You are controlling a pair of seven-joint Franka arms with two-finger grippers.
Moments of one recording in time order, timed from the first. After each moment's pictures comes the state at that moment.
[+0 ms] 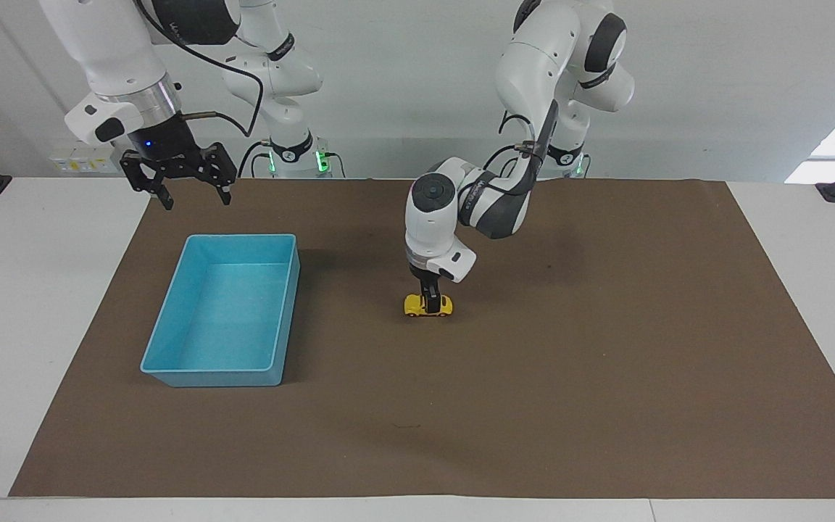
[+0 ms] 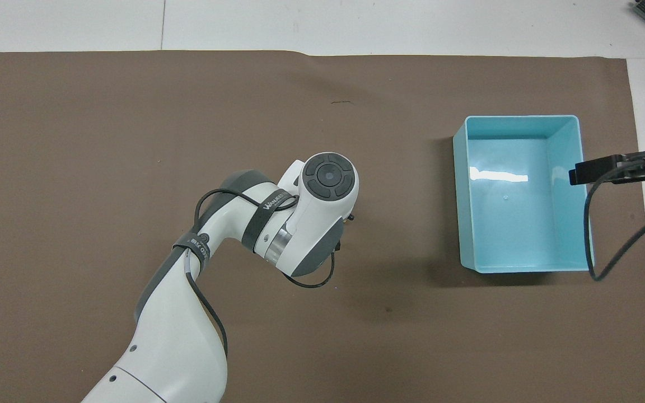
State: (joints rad) left arm -0.72 0.55 0.00 -1.57 -0.06 2.11 -2.38; right arm 0.09 -0.03 -0.10 -1.62 0.04 1.67 -0.07
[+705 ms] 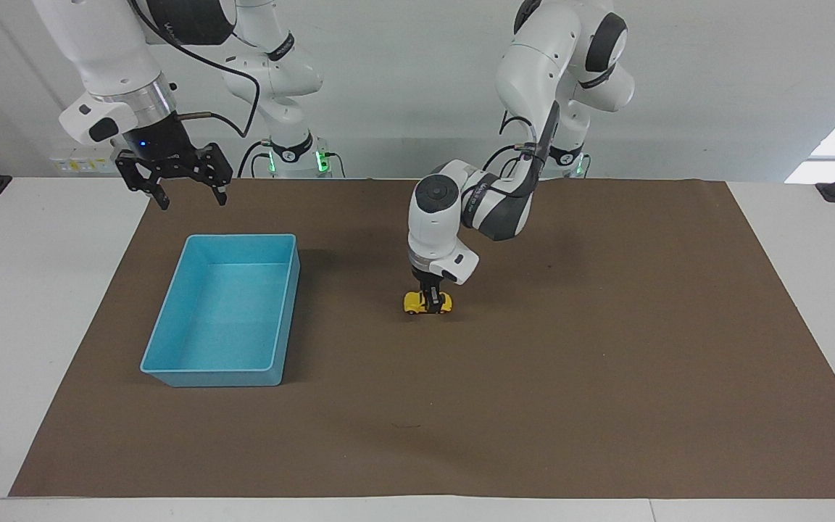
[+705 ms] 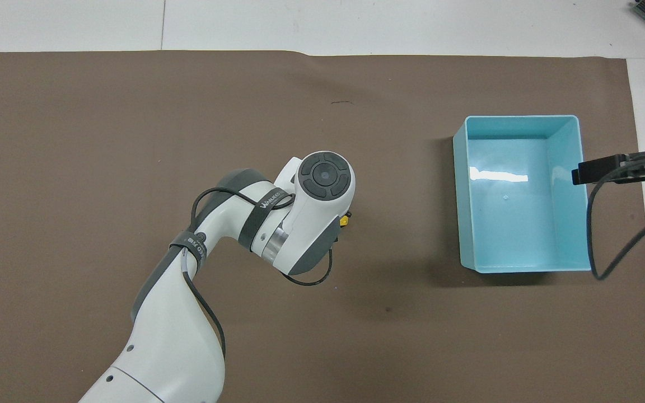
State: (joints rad) left arm -0.72 0.55 0.01 -1.58 -0.05 2.12 -2.38; right arm 0.09 -0.03 -0.10 -1.62 0.04 1.67 -0.07
